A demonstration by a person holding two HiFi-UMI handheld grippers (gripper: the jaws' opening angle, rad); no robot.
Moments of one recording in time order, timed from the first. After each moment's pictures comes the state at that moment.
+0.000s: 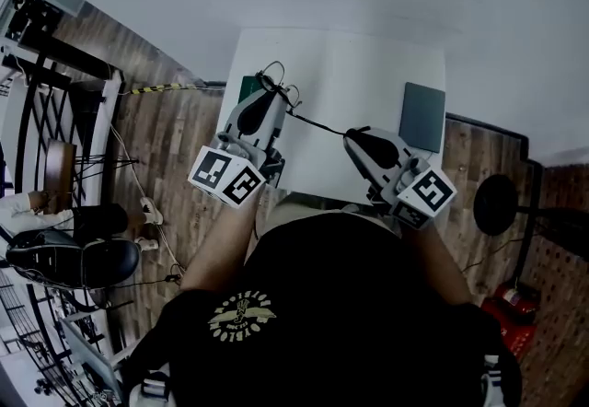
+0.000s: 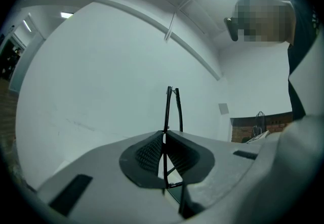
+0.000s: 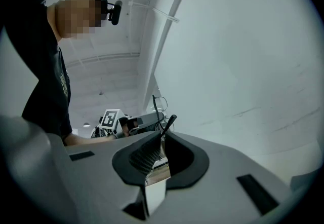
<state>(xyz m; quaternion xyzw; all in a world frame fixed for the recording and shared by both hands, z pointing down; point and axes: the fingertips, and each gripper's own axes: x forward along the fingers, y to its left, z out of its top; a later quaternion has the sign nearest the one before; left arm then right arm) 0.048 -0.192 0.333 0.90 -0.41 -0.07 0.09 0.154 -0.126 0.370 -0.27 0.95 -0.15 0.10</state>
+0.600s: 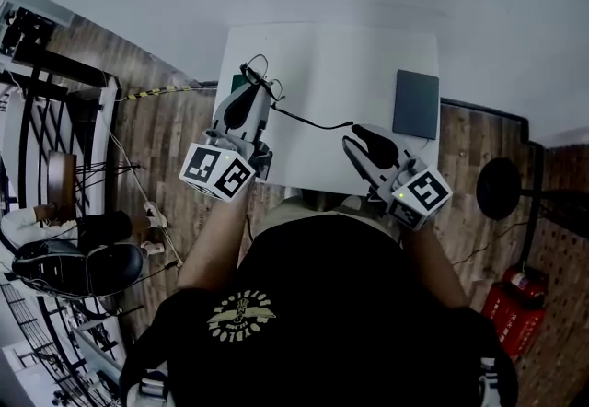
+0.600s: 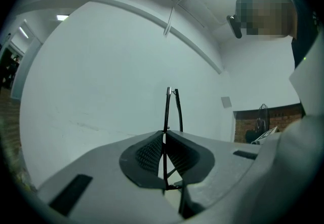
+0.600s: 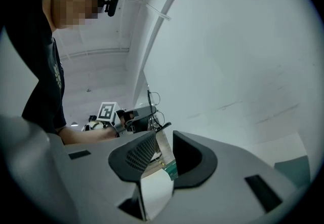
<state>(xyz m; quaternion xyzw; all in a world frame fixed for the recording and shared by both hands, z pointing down) 0.027 -0.194 0.335 0.90 -0.43 -0.05 0.08 0.157 -0.112 0.383 -0.32 0.93 -0.17 0.08</state>
